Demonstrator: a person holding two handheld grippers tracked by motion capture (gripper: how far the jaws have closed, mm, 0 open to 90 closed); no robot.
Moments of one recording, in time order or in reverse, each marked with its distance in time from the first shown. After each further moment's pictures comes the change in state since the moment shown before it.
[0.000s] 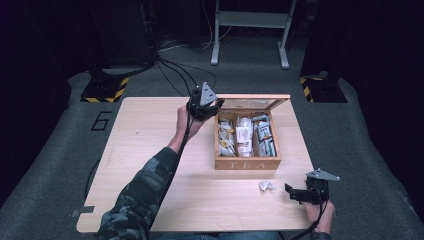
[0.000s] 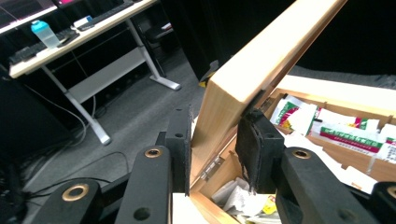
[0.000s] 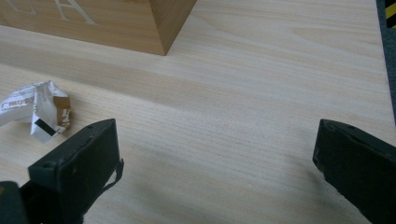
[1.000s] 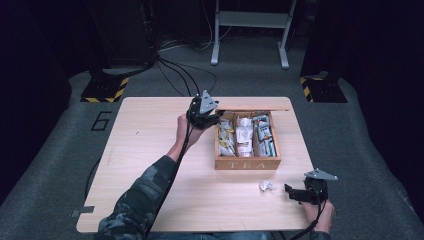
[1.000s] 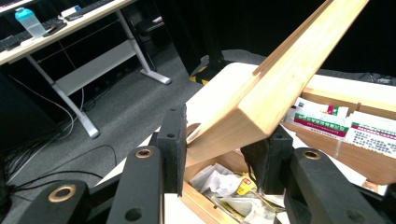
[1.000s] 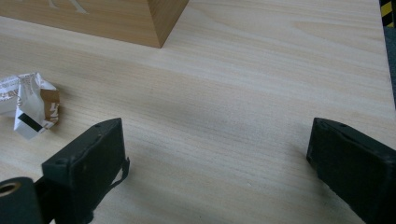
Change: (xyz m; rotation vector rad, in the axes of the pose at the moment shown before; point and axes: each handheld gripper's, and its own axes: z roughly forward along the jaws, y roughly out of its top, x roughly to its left) left arm -0.019 -0.012 -0.010 0.017 -0.028 -0.020; right arm 0.001 -0.001 0.004 0.018 -0.015 -0.014
